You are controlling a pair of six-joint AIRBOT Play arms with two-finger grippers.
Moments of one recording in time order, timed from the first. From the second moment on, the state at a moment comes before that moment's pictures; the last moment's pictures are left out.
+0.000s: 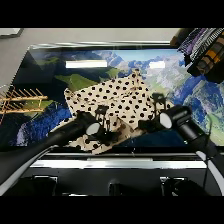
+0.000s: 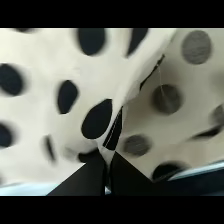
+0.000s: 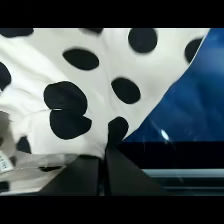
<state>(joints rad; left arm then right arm) -0.89 -1.42 1.22 1.40 -1.18 -2.31 0.45 -1.04 0.98 -1.63 1.25 2.09</state>
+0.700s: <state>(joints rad) -1.07 -1.11 1.23 1.30 -1.24 -2.44 0.45 -0.96 1.51 -1.66 1.64 2.03</state>
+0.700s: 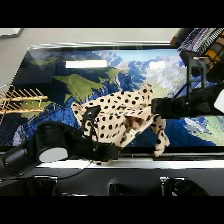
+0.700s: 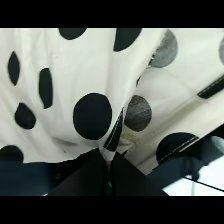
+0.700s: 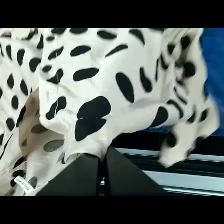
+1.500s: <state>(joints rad) -1.01 -1.54 1.23 0.95 -0.88 -2.22 0.39 -1.20 1.20 -1.87 1.26 1.99</state>
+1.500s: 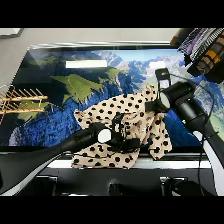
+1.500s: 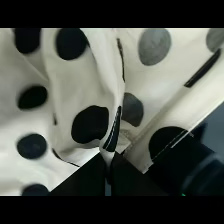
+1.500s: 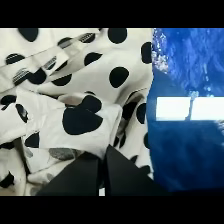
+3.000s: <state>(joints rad) -0.53 -1.47 1.24 1.11 -0.95 -1.57 0.66 -0.85 0.66 -1.35 1.18 2.88</state>
